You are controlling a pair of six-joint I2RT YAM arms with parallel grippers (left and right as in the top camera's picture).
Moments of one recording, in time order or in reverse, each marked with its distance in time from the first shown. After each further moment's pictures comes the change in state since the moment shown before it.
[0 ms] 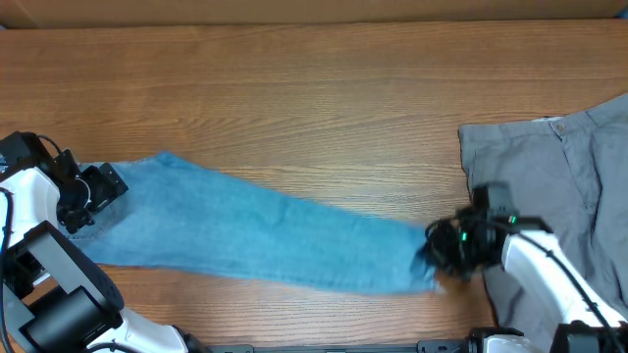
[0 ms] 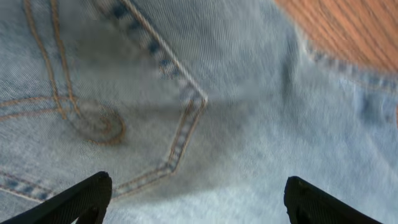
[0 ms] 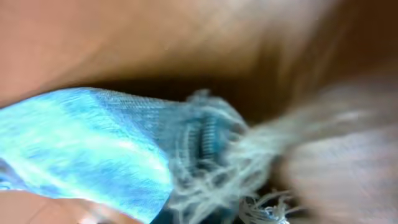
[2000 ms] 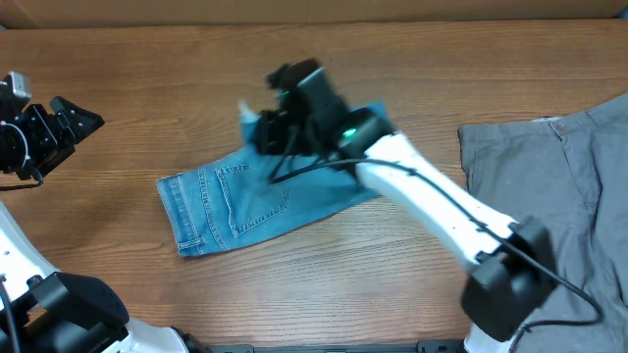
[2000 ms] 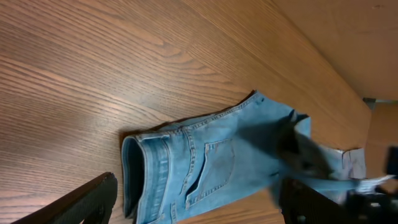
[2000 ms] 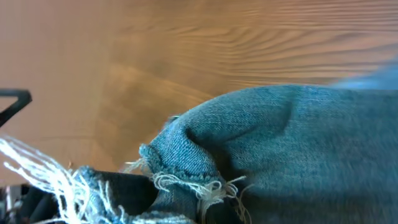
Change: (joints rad) left arm 0.029 -0.073 0.643 -0.632 0.503 0.159; right arm 0.755 0.570 1.043 0.286 0.118 0.072
